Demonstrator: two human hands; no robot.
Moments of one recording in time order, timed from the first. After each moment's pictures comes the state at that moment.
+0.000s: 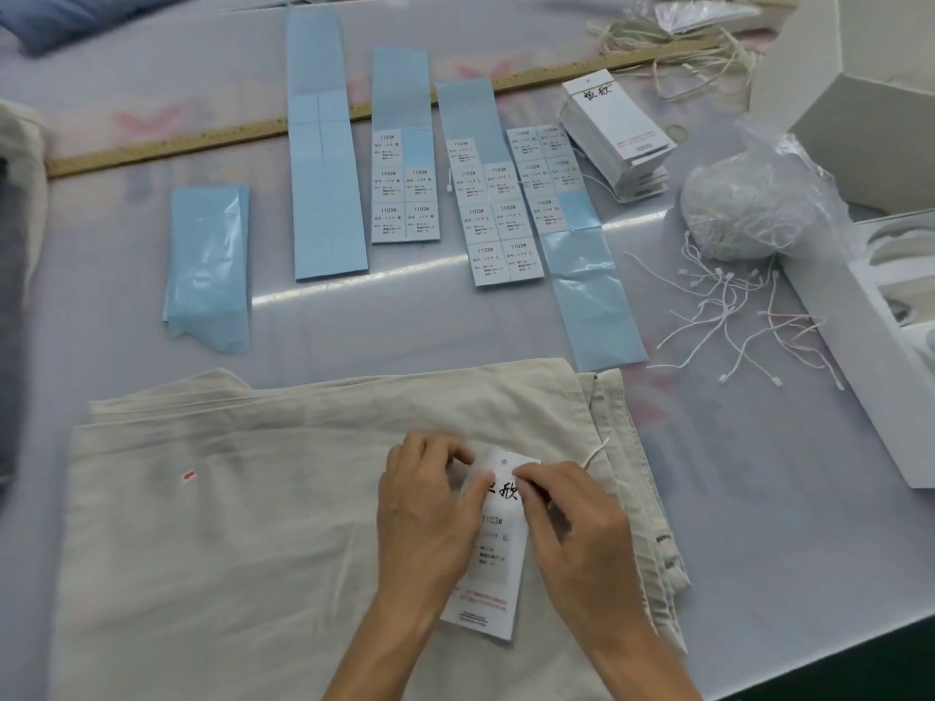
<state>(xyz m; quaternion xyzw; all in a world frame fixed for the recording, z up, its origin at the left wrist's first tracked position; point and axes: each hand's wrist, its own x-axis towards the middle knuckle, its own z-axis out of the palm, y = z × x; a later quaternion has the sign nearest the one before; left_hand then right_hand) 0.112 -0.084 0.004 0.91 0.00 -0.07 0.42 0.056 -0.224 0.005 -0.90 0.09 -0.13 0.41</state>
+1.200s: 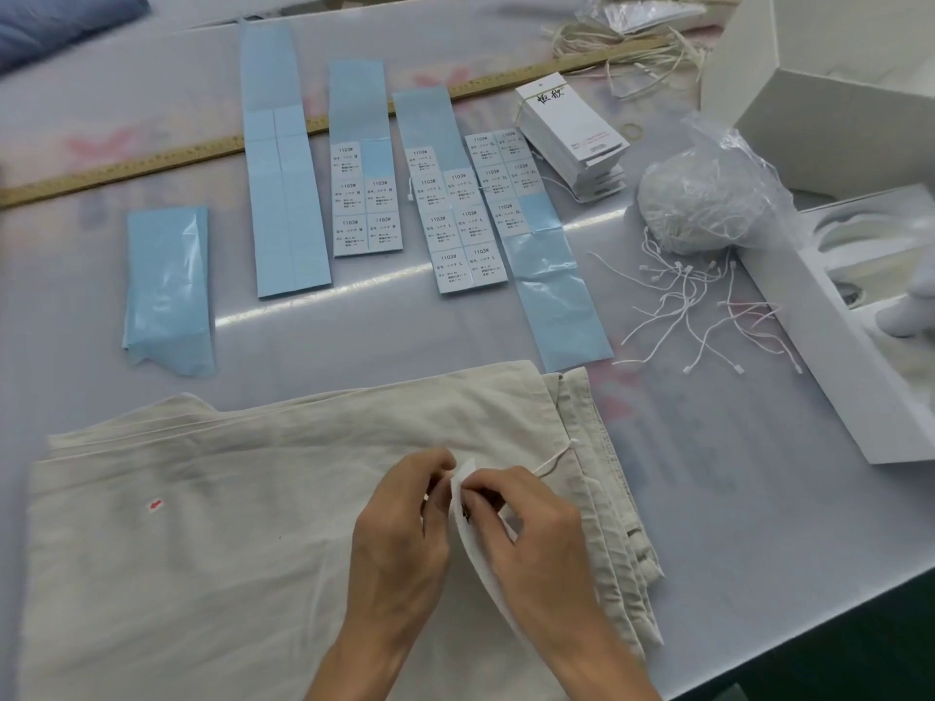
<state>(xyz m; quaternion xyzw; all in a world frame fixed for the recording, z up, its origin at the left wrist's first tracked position) 0.101 -0.083 0.012 0.88 -0.09 0.04 0.47 0.059 -0.209 0.018 -0.87 0.12 -0.08 0.47</state>
